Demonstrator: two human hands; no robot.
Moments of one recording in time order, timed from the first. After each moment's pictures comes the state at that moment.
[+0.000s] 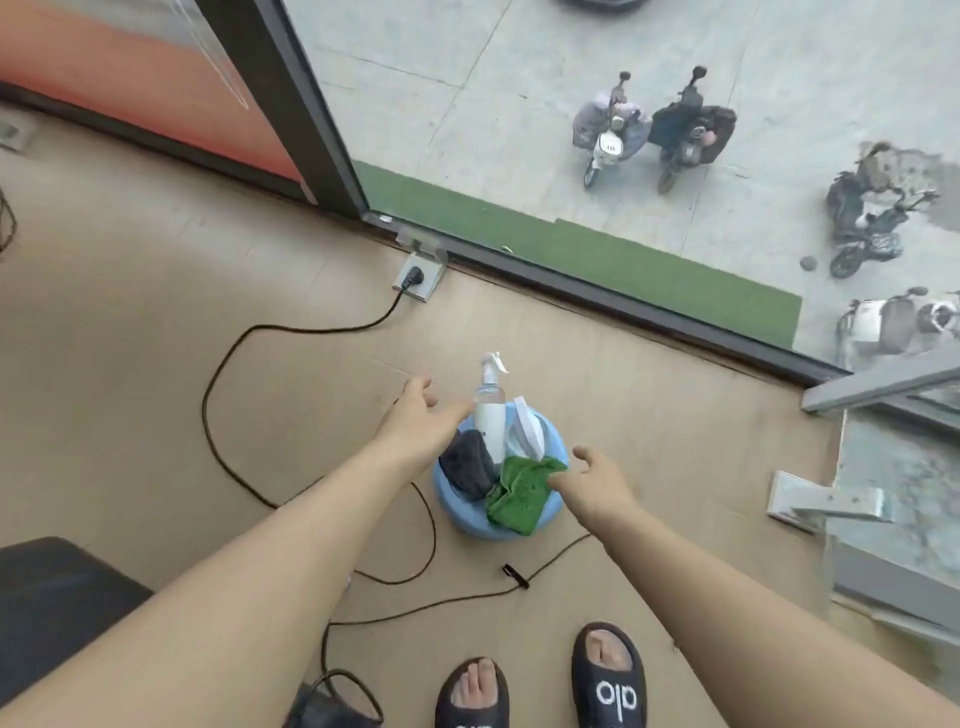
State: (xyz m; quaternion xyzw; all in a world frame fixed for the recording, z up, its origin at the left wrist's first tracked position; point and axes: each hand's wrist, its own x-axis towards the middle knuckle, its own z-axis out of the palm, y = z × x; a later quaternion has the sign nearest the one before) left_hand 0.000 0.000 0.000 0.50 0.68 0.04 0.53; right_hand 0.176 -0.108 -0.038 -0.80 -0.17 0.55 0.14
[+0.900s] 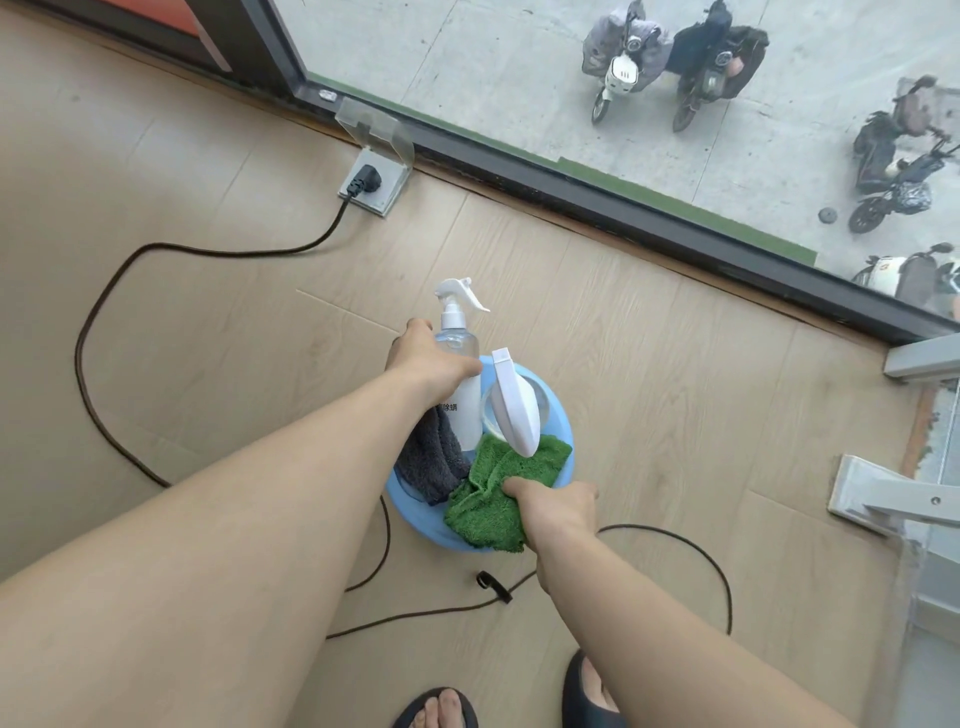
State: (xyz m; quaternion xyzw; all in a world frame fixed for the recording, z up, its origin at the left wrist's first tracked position) left_hand 0.061 0.048 -0.213 0.48 0.72 -0.01 0.50; right_hand 0.149 -0.107 -0.237 -0.84 0.07 0.50 0.19
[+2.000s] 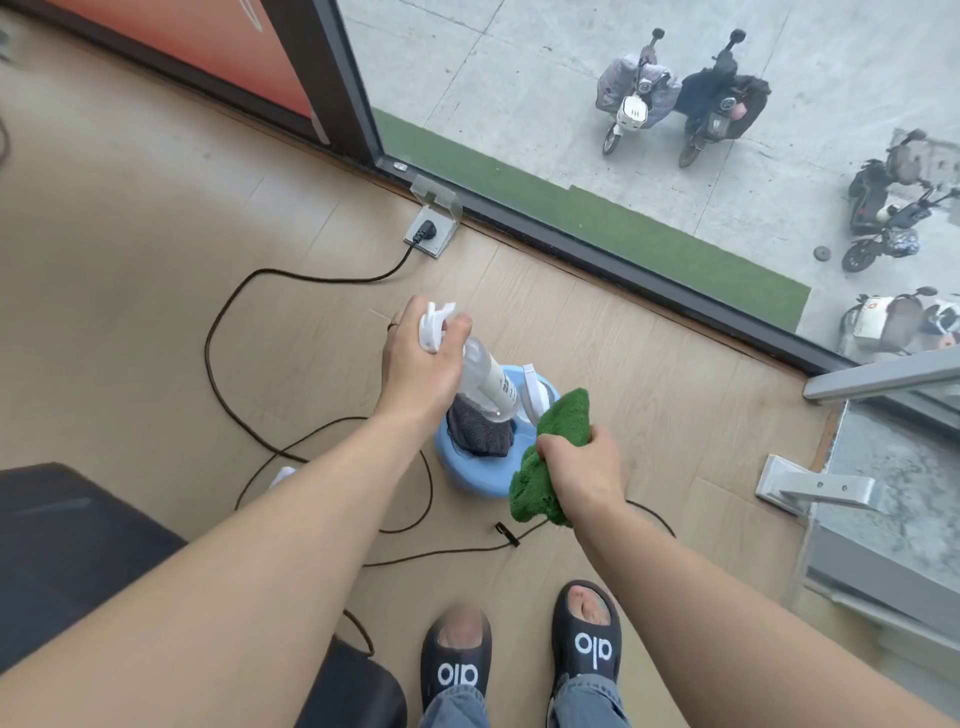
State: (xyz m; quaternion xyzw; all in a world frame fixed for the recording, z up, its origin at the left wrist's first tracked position) left_hand 0.007 -0.008 0.011 0.49 0.69 0.27 0.46; right_hand 0.136 -0.113 -0.016 -0.85 -0.09 0.47 0.23
